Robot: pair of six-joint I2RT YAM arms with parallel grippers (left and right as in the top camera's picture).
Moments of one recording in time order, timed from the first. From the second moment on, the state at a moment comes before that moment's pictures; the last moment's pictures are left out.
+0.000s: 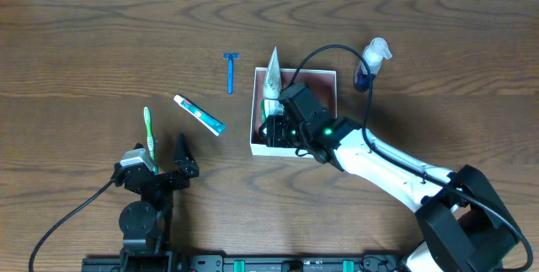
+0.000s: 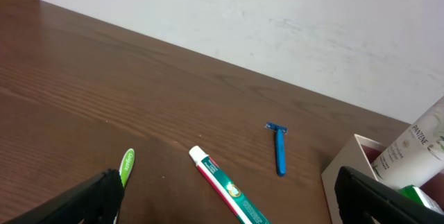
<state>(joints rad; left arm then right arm) -0.02 0.03 0.03 -0.12 -0.08 -0.33 0.71 1.70 0.99 -0.25 -0.18 0.75</state>
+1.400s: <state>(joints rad) -0.02 0.03 0.03 -0.12 -0.08 -0.33 0.72 1.74 0.99 -0.22 -0.18 0.75</state>
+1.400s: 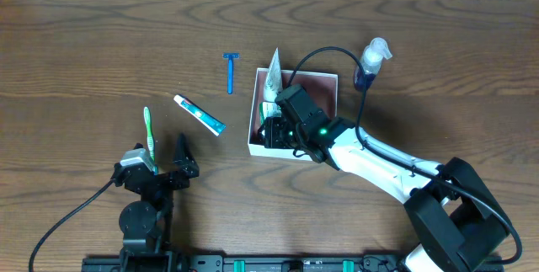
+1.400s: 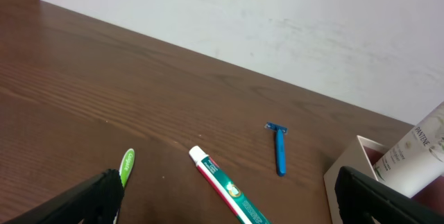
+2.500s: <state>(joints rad) -0.02 0.03 0.03 -0.12 -0.08 -0.33 0.72 1.74 0.99 -0.22 -0.18 0.76</state>
